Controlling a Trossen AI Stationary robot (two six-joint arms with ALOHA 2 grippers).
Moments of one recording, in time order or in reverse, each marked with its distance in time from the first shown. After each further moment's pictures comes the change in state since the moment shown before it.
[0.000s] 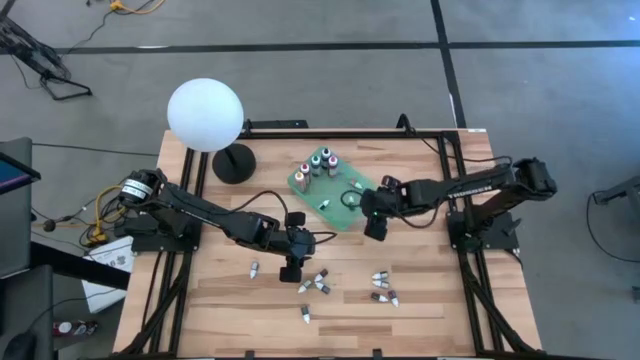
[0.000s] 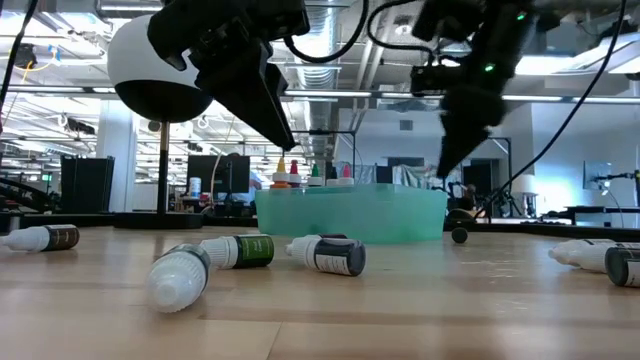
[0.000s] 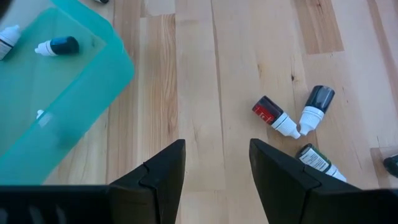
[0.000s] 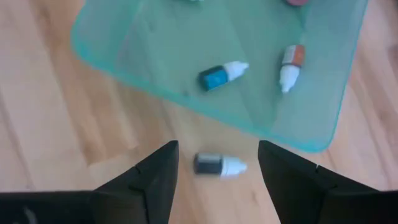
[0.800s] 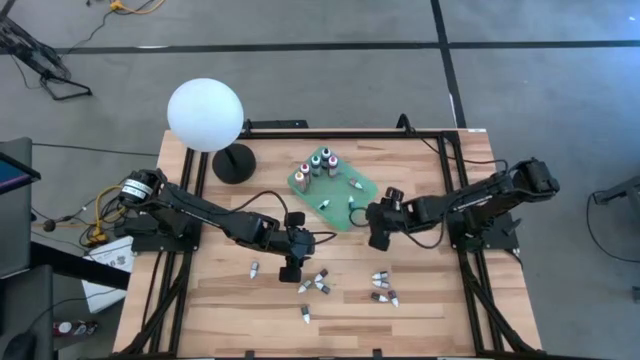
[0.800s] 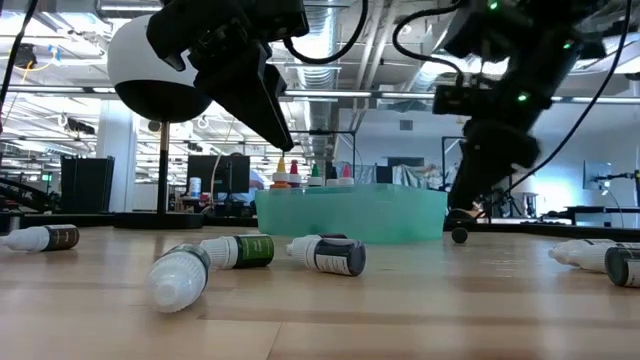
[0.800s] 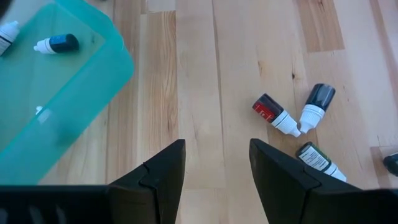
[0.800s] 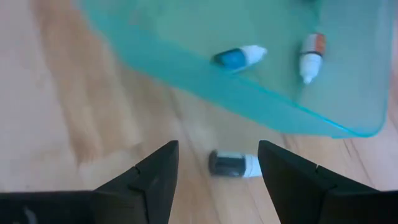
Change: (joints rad) left arm 0.000 0.000 0.000 -0.007 0.000 -0.008; right arm 0.103 -0.012 -0.216 0.261 0.123 0.056
